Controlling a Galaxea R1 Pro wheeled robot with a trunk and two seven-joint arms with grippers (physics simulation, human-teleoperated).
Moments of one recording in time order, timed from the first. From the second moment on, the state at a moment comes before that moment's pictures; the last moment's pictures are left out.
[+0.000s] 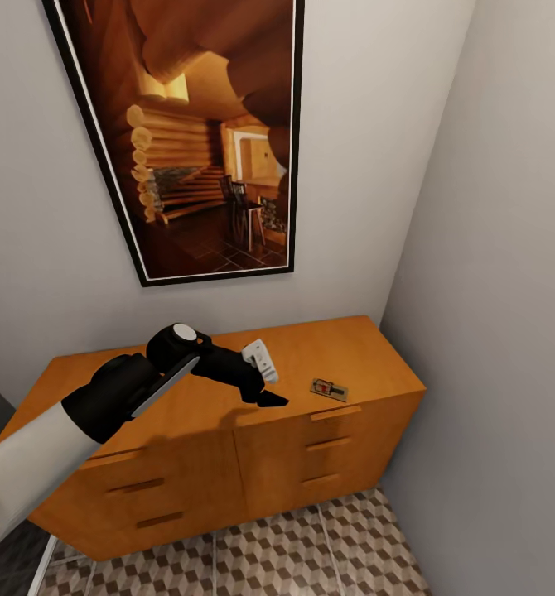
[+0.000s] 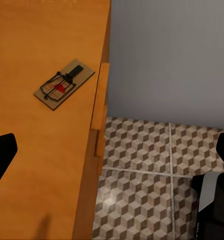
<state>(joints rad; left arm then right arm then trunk) -1.06 0.27 -0.83 -1.32 0.29 0.76 -0.79 -0.17 -0.04 0.53 -0.02 -0.43 -0.65 0.02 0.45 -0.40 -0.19</state>
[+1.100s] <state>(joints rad) -1.06 0.27 -0.85 -1.36 0.29 0.76 -0.79 -0.16 0.01 0.54 -0.02 -0.62 -0.60 0.08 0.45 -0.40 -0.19</state>
